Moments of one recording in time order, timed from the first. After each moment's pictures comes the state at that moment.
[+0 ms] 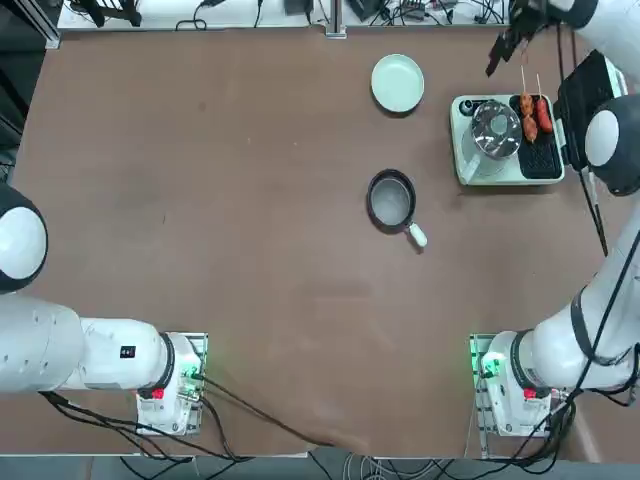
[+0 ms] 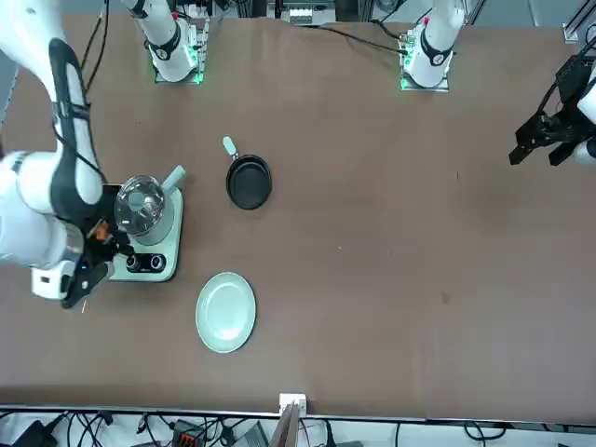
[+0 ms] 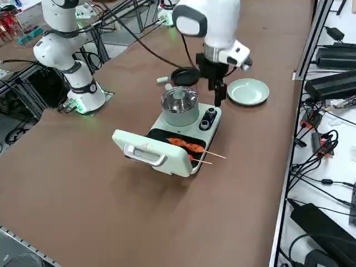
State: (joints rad) arm 0.04 0.54 -0.07 -1.38 0.11 1.83 -0.57
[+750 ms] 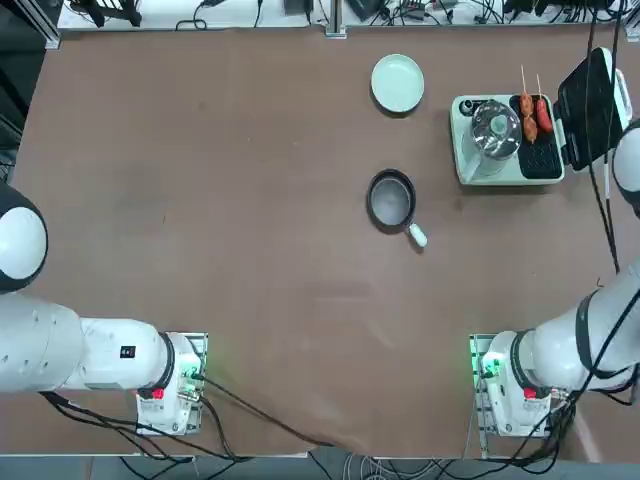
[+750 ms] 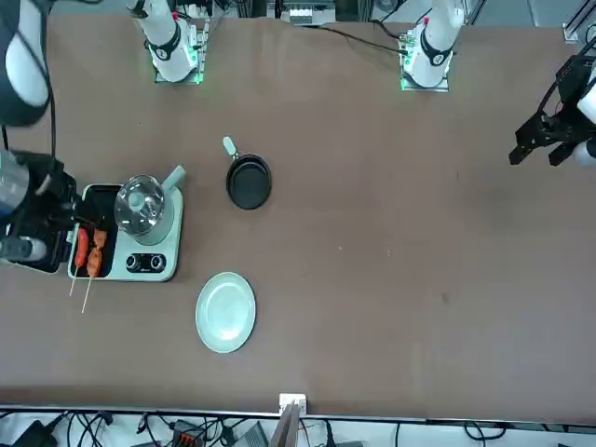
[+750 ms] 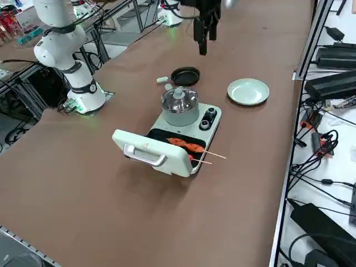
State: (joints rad) arm 0.09 0.29 -0.06 -1.34 0.05 1.63 0.11
